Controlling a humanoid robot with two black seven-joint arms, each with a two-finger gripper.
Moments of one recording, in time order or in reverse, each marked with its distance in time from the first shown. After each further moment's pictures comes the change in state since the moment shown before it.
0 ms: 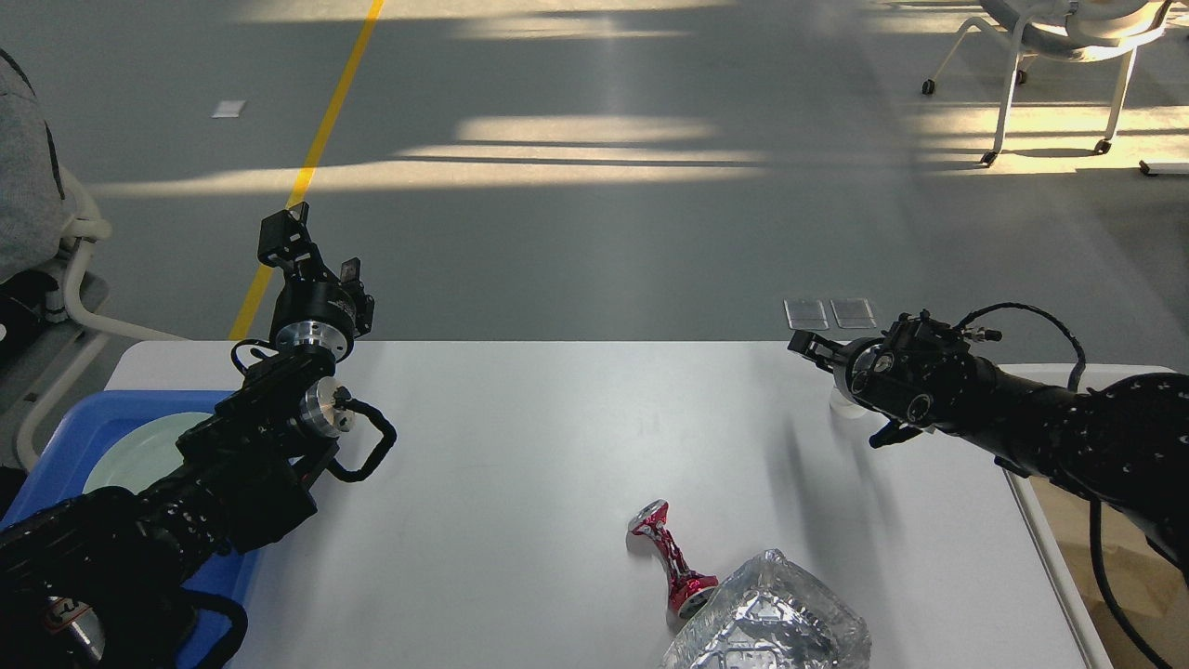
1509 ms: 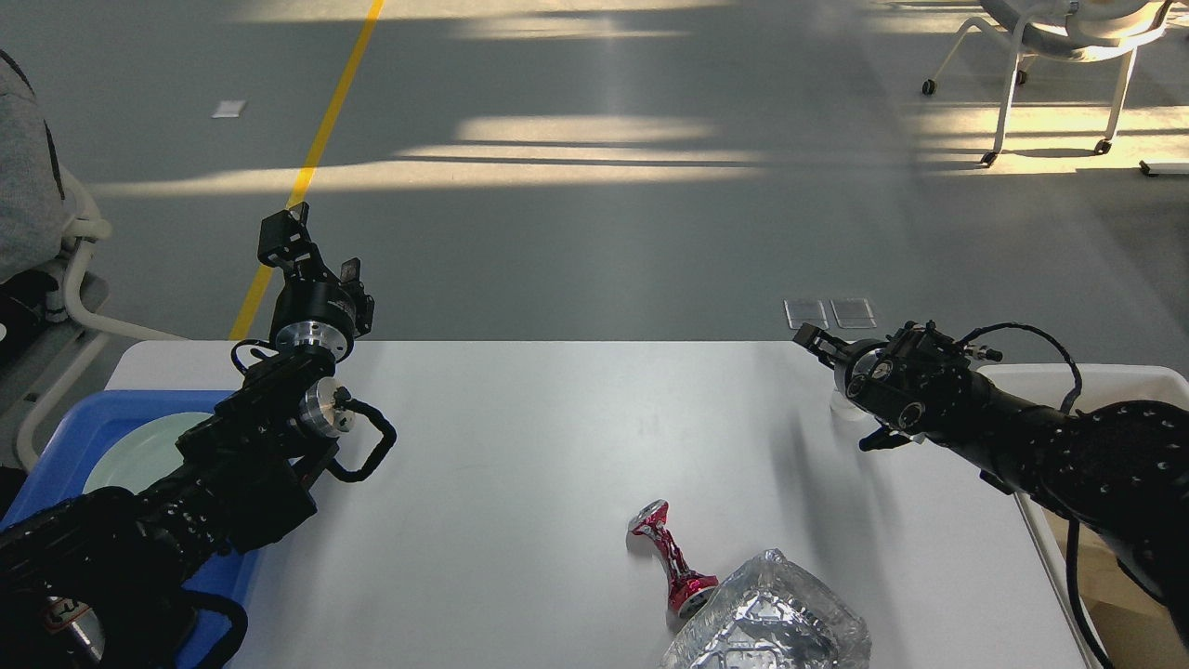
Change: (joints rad) left arm 0.000 0.000 0.000 0.000 0.000 0.000 0.000; right arm -0.077 0.040 0.085 -0.110 0.005 -0.052 0.013
